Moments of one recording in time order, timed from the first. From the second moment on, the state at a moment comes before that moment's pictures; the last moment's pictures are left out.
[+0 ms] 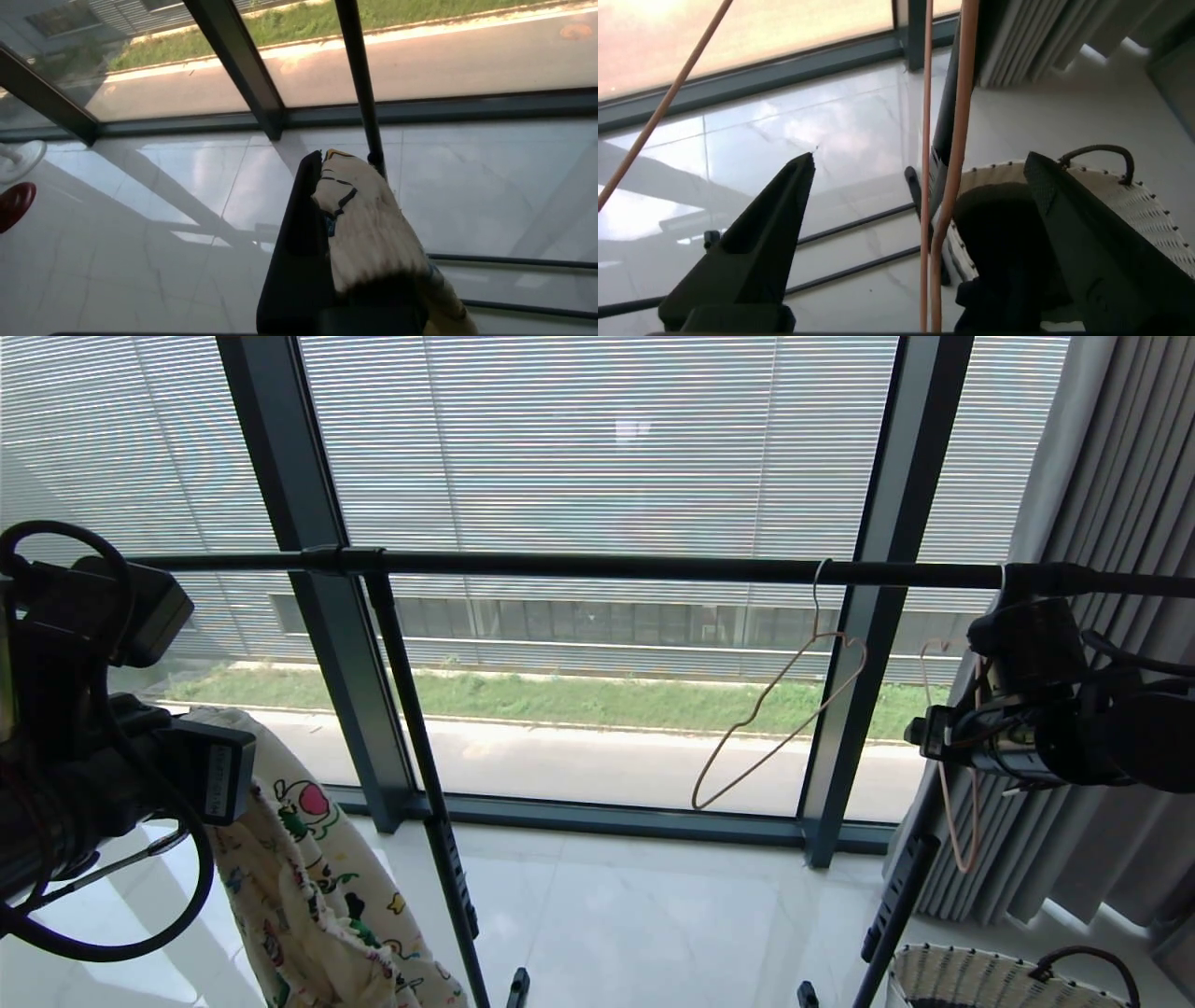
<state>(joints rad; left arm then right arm) -0.36 1.20 -0.78 -0.02 0.50 0.17 0.31 1.75 -1.05 -0.03 -0.44 0.46</state>
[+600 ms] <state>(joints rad) -0.36 1.19 -0.78 -0.02 0.50 0.17 0.32 1.75 -1.05 -0.03 -0.43 0.46</state>
